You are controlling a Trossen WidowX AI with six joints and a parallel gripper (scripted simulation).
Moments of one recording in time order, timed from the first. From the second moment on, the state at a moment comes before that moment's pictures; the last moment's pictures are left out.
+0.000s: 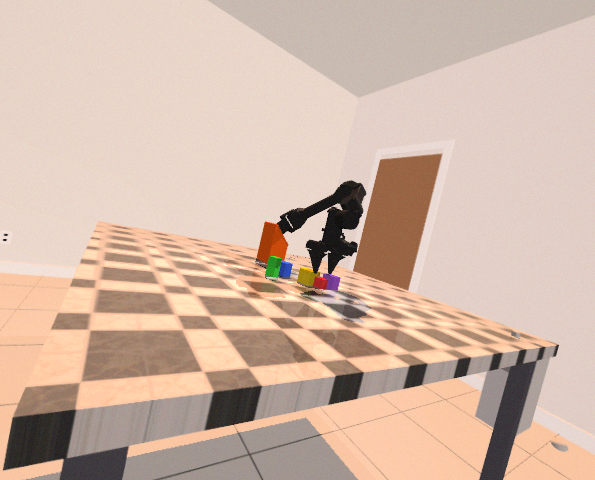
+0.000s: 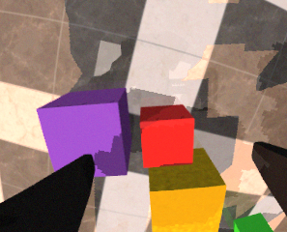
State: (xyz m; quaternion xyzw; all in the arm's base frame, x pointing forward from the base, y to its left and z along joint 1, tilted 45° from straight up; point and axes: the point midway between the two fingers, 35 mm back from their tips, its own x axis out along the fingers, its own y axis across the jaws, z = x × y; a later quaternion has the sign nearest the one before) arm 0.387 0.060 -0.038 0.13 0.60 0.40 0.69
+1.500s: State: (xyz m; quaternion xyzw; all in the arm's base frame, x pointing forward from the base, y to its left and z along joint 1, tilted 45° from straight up) arm 0.393 0.065 -0.049 0.15 0.58 0.39 0.70
